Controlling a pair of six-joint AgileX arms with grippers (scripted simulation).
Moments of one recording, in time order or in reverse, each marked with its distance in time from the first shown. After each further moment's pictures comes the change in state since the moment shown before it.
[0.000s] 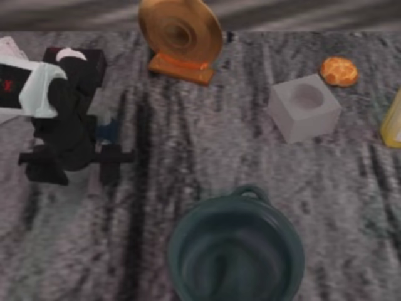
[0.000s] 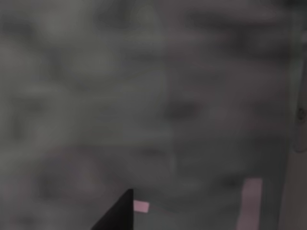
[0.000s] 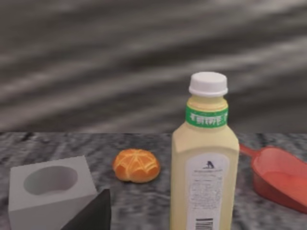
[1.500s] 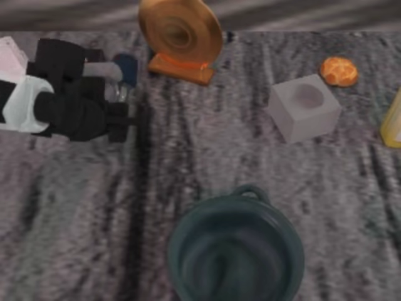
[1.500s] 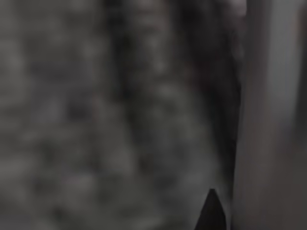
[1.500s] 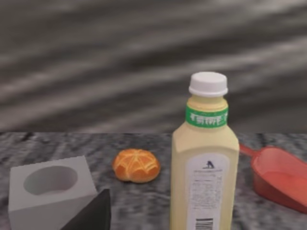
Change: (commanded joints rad) left arm 0.028 -0.139 -0.114 0.491 0.183 0.110; right arm 0.000 0.000 0.000 0.000 0.000 0.000
